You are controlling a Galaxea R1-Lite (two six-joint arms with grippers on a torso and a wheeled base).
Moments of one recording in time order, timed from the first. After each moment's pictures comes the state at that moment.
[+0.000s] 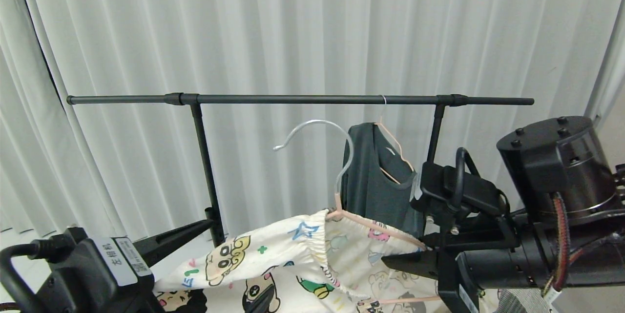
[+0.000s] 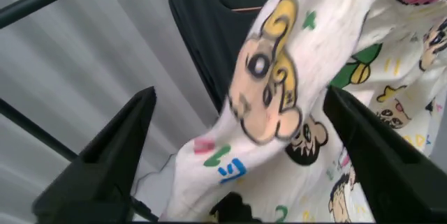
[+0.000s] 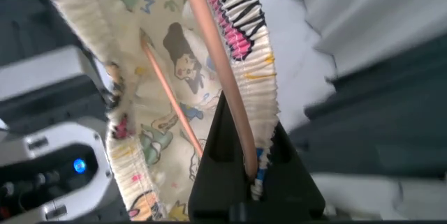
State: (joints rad) left arm -1.02 1.13 -0.27 -0.67 0.39 0.24; right arm 0.92 1.49 -0.93 0.07 0.22 -0.20
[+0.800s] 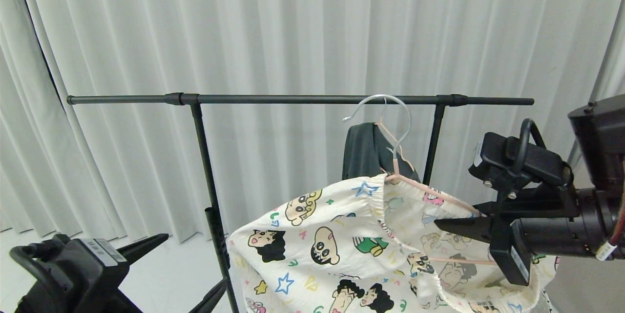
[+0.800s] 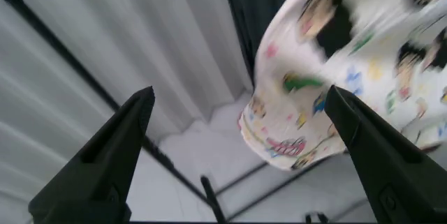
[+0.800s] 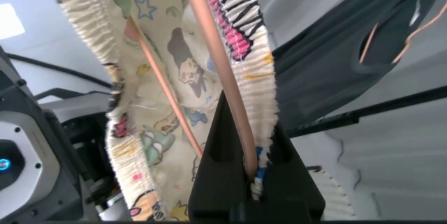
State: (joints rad) left arm -0.71 1.08 -0.12 -0.66 0.26 0.22; right arm 0.75 1.37 -0.93 0.16 0.13 -0.30
